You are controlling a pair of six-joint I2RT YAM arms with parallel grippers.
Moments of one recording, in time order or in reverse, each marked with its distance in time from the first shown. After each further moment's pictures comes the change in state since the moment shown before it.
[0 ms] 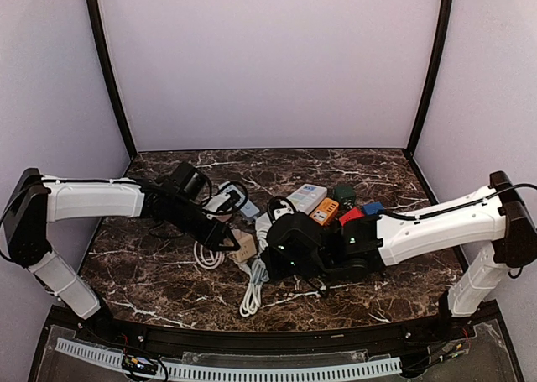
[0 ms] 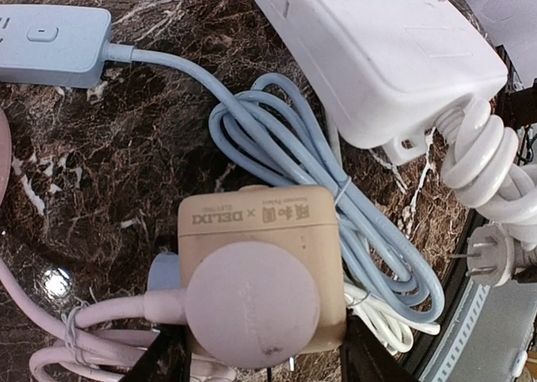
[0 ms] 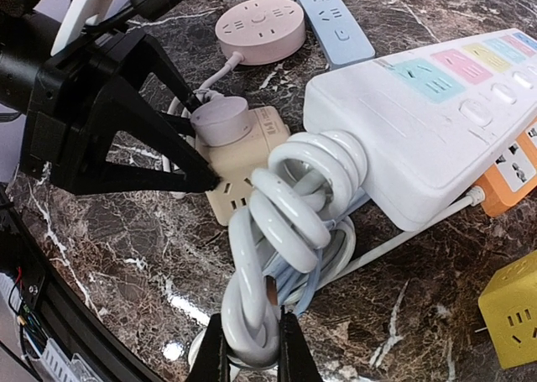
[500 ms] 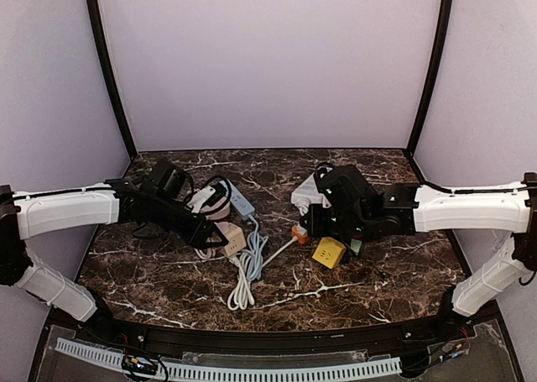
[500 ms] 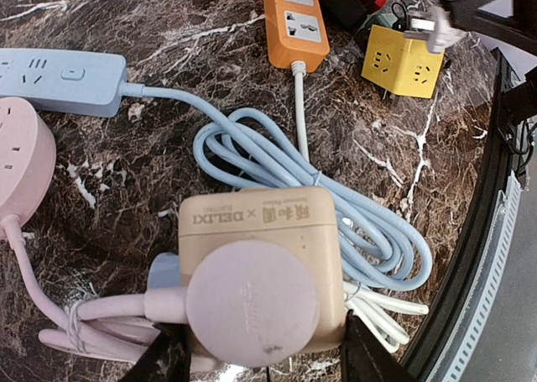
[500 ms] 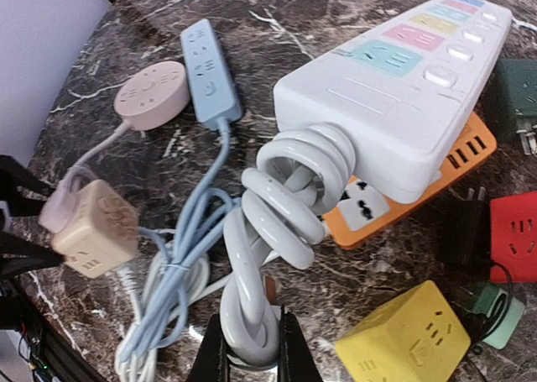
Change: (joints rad) left arm 0.018 -0.187 -0.085 0.000 -0.029 0.055; right arm -0.293 -0.198 -0.105 -0.045 -0.153 -0.051
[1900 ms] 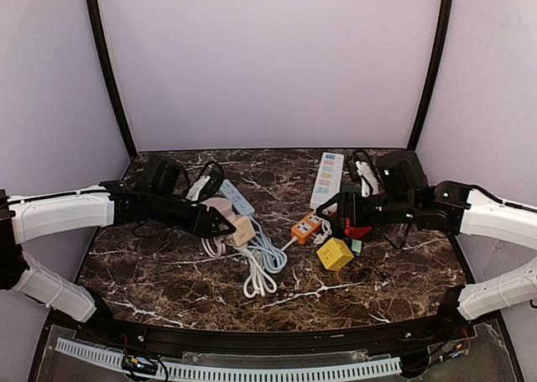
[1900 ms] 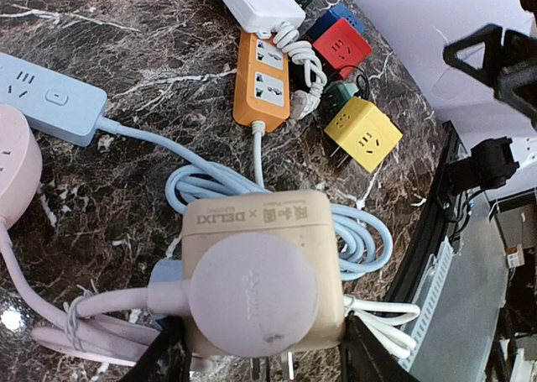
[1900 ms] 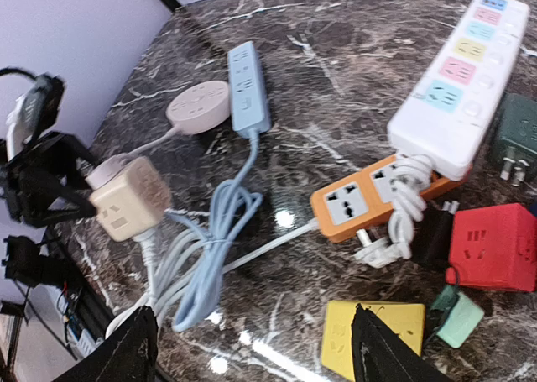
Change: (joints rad) left arm 0.001 -0.047 -0.026 0.137 0.102 -0.233; right arm -0.224 -0.303 -0.155 -0.019 -0.300 -0.156
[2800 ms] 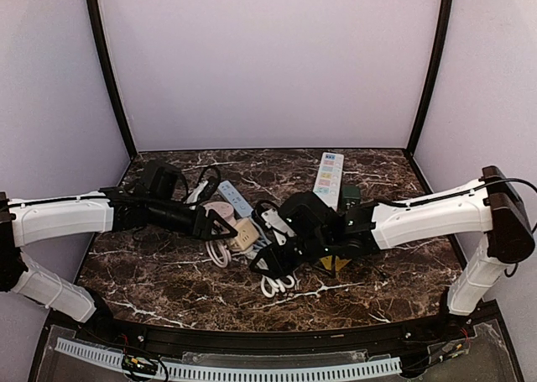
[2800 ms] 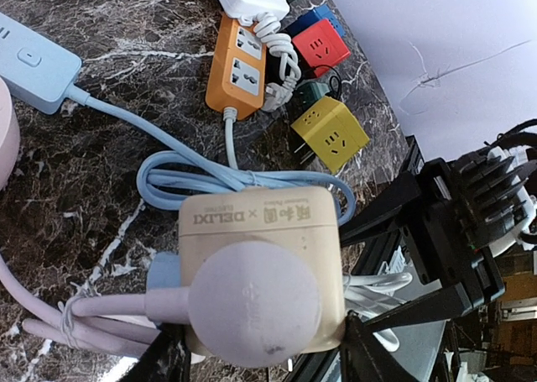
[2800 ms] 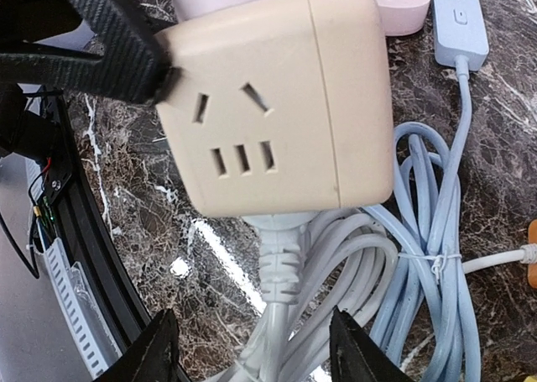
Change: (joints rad) left arm -0.002 -0.018 -0.062 0.092 0.100 -0.224; right arm 0.354 0.520 0.214 0.166 -0.046 -0.148
